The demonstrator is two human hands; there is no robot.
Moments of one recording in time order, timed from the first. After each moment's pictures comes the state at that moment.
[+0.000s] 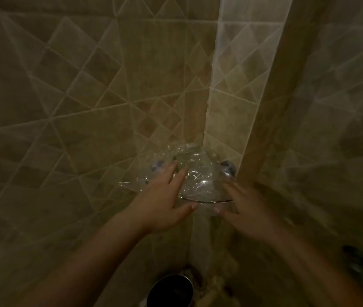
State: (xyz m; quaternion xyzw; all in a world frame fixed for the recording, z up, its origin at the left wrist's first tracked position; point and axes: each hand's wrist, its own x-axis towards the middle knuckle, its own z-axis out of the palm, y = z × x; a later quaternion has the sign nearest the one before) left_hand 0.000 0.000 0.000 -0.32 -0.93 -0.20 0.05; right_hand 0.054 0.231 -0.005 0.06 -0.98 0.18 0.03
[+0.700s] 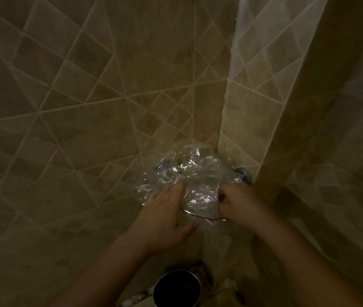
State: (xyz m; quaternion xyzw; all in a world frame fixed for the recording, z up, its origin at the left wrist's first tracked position) left_hand -0.002 0.034 -0.040 -0.22 -0.96 -0.18 0.07; right_hand -0.036 0.244 -0.020 0.14 -0.96 0.23 -0.03
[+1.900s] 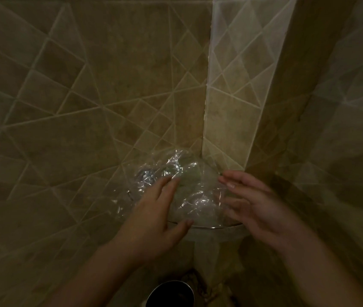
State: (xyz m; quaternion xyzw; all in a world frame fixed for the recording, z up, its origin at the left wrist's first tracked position) left_hand -0.004 0.044 -0.010 -0.24 -0.93 -0.28 0.09; right_hand -0.012 0.274 0.005 -0.05 -0.57 0.82 -0.07
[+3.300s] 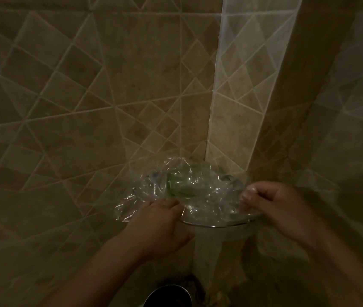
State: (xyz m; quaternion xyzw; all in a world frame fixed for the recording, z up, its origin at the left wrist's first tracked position) left_hand -0.001 0.049 -0.015 -0.25 -0.97 -0.06 0.01; right_hand 0.009 0.309 0.027 0.10 -0.84 0.53 0.03
